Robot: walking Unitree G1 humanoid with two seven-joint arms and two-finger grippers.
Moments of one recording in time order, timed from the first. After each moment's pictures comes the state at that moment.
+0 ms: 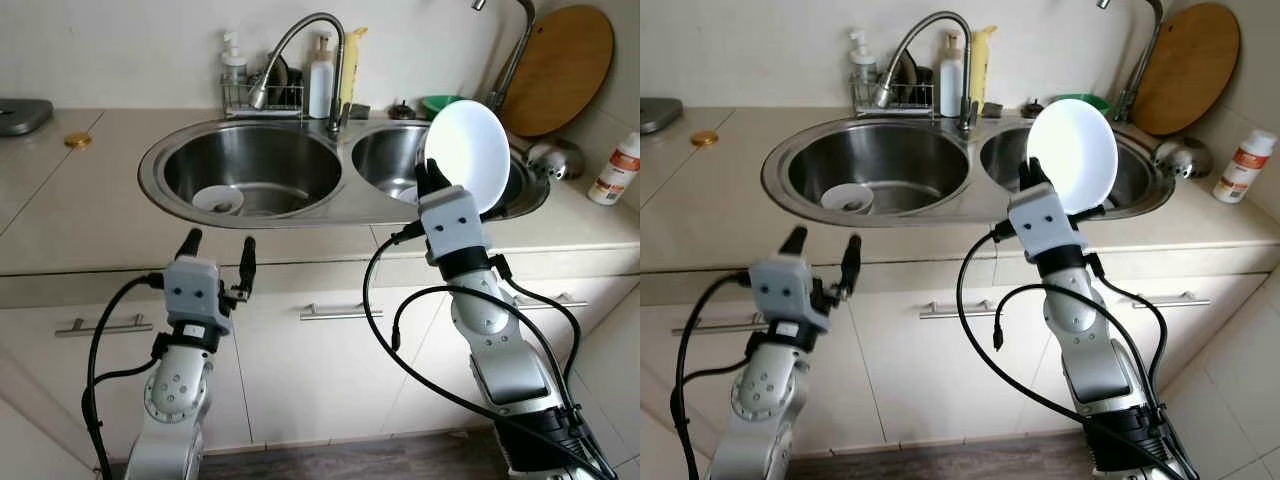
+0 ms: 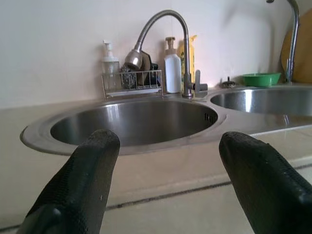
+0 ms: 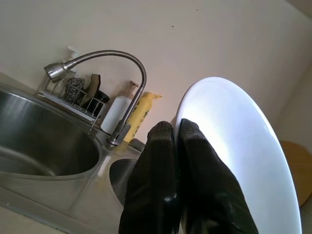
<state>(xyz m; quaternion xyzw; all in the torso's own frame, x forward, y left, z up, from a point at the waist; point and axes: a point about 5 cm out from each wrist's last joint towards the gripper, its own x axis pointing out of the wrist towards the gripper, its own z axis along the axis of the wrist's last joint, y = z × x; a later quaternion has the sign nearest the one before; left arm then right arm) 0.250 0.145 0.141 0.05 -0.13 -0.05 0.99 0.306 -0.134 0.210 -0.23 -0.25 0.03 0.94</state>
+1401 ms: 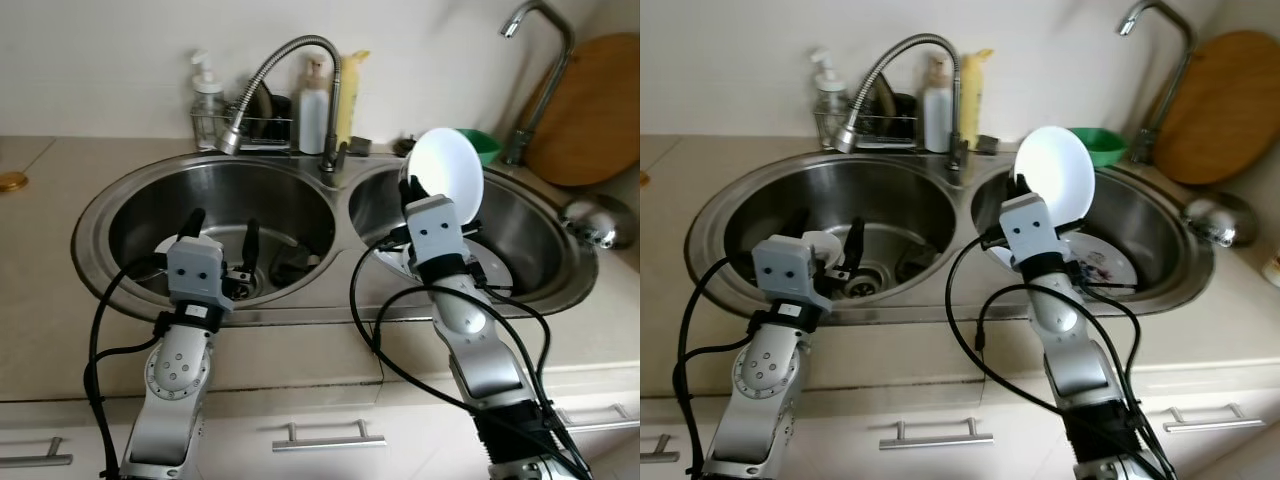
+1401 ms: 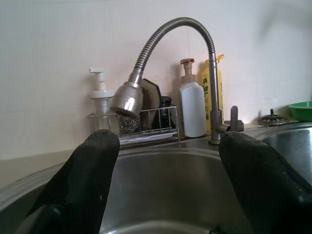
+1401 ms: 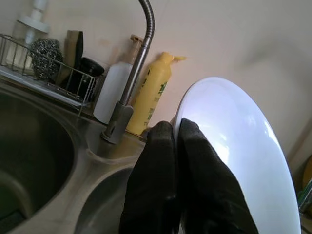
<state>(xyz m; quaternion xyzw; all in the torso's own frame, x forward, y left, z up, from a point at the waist) 0.271 0.146 0.172 0.06 -0.19 -0.05 0.98 0.340 -0.126 0.198 -0.17 -0.18 0.06 0.97</state>
